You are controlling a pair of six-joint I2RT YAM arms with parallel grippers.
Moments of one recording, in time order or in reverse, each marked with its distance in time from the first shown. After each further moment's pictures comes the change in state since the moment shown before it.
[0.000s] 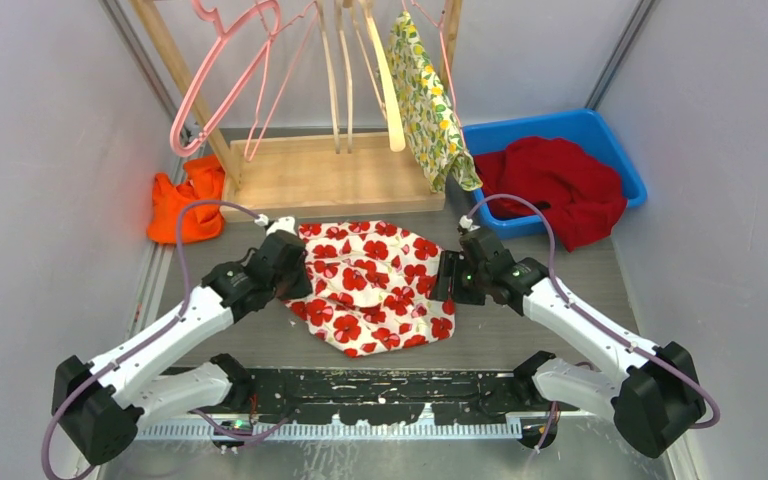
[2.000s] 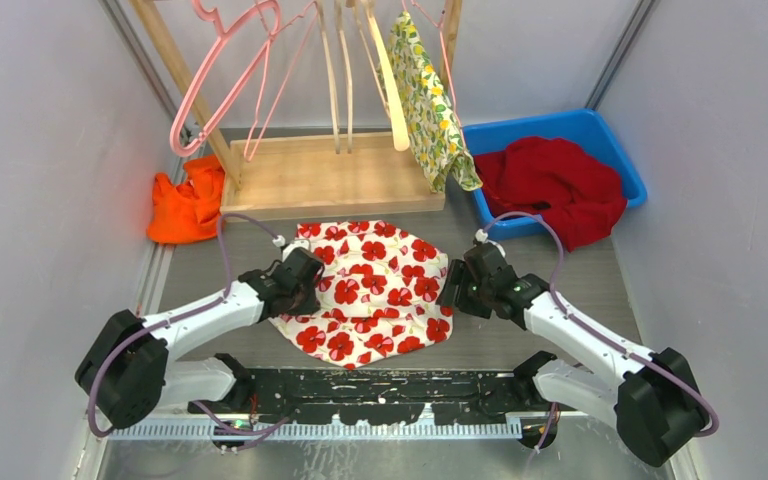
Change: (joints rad) left arm 0.000 0.209 -0.176 0.211 0.005 -0.015; right arm -0.015 -0.044 -0.158 0.104 0.093 0.149
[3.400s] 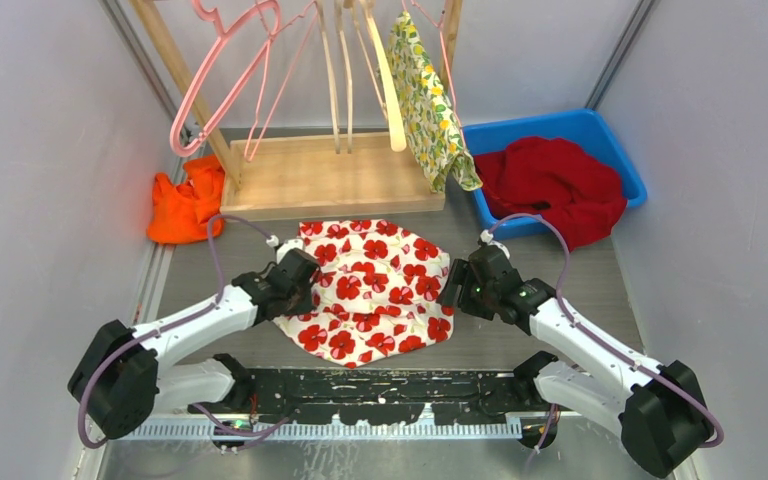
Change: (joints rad) left arm 0.001 -0.048 -0.019 -0.020 -0.036 -0.023; right arm -0.004 -0.065 -0.020 -0.008 0.008 0.022
